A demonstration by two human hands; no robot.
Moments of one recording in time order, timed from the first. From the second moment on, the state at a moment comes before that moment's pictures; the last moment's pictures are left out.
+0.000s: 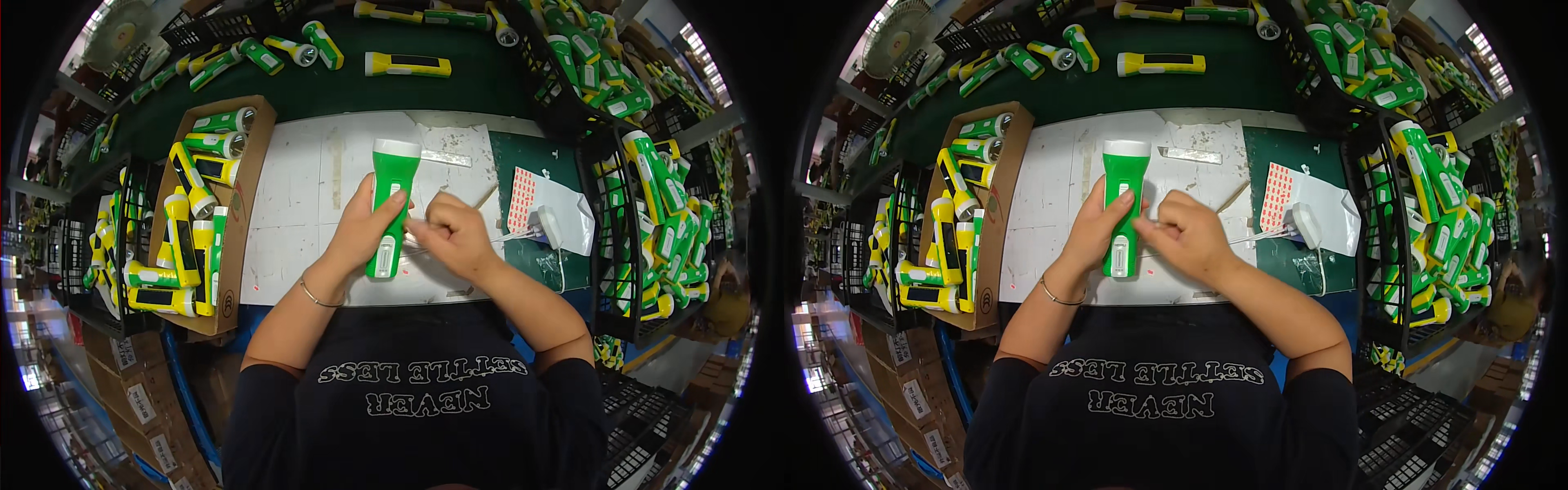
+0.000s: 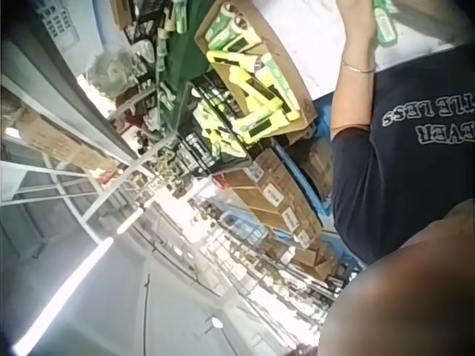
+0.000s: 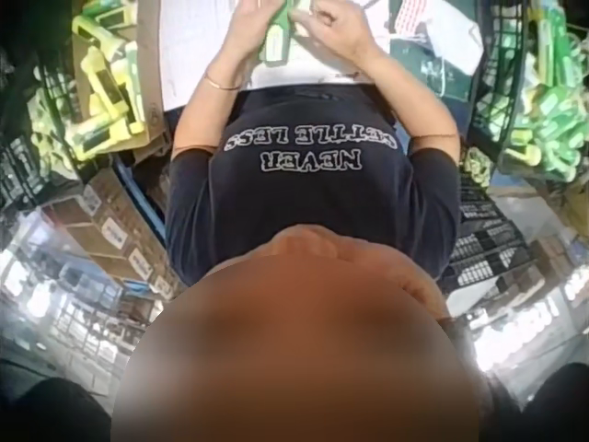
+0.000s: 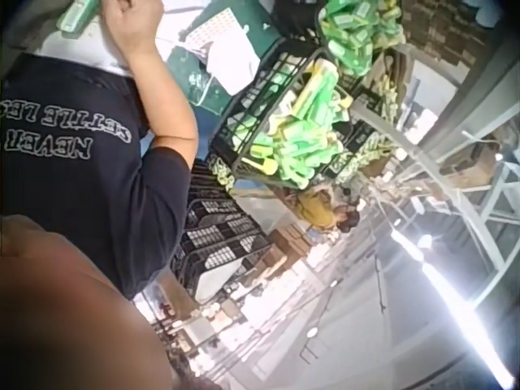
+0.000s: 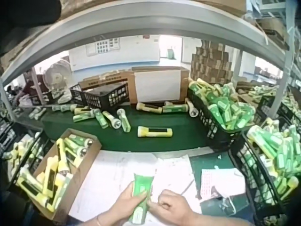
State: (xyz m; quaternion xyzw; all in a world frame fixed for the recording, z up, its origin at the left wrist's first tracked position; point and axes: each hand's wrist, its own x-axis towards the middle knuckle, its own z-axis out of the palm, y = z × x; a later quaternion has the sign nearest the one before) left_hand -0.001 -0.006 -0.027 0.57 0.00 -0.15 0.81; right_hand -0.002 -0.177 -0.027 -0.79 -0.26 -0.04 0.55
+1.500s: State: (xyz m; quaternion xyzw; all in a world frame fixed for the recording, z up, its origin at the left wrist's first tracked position) left_hand -0.008 0.011 -0.033 0.85 -0.07 -0.09 0.51; right_hand 0.029 -0.188 -0.037 -0.72 -0.10 0.23 0.65
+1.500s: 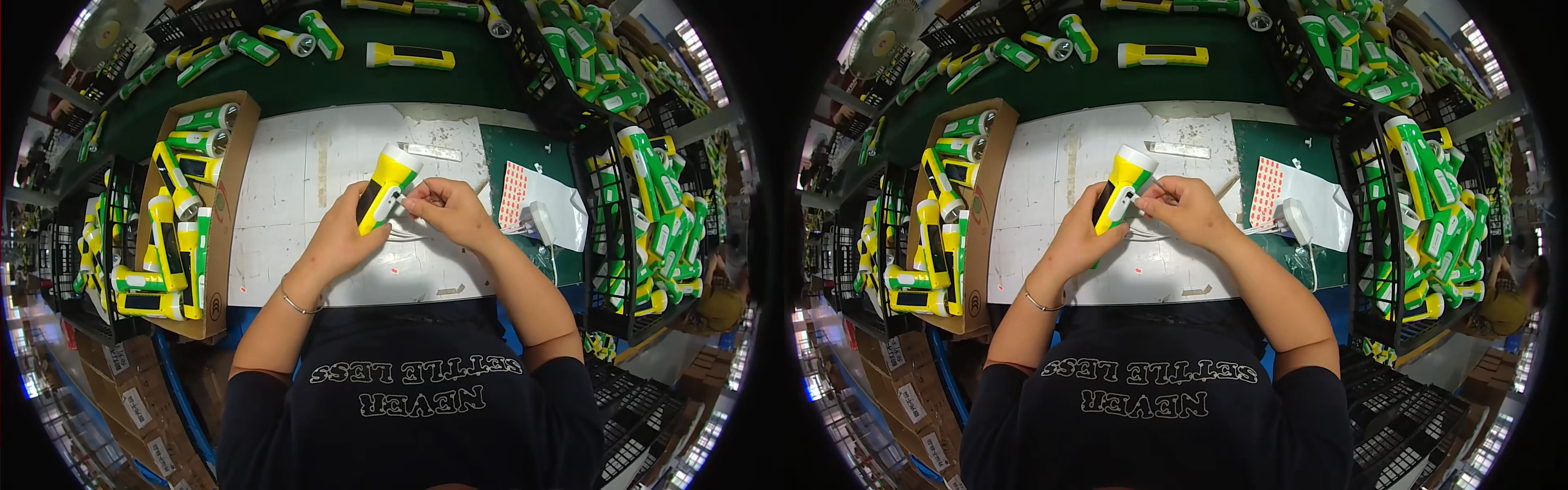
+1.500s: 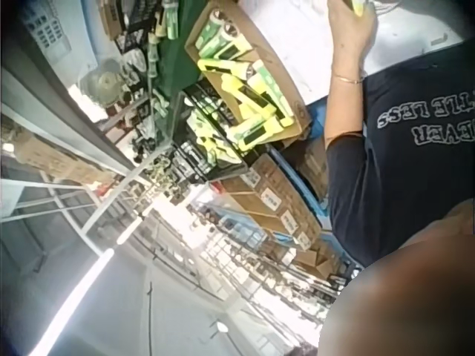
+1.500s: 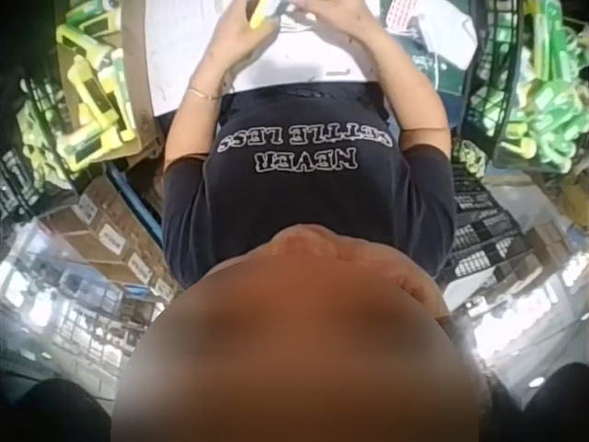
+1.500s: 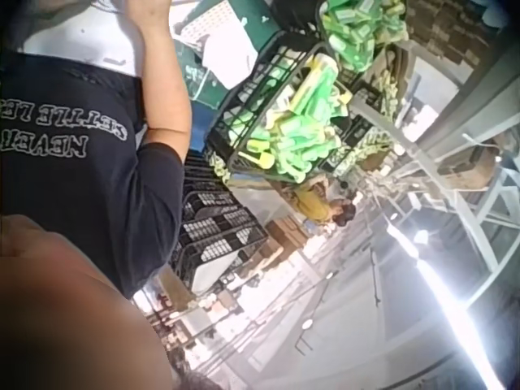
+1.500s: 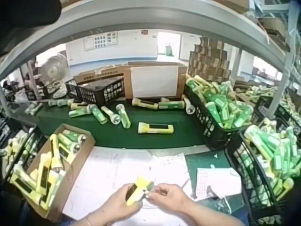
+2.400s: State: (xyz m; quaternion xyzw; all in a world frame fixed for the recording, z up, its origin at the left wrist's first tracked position) left_hand 0.011 -0.009 -0.035 0.58 0.01 -0.03 0.81; right_hand 0.006 -0.176 -0.032 -0.82 -0.22 0.01 0.52
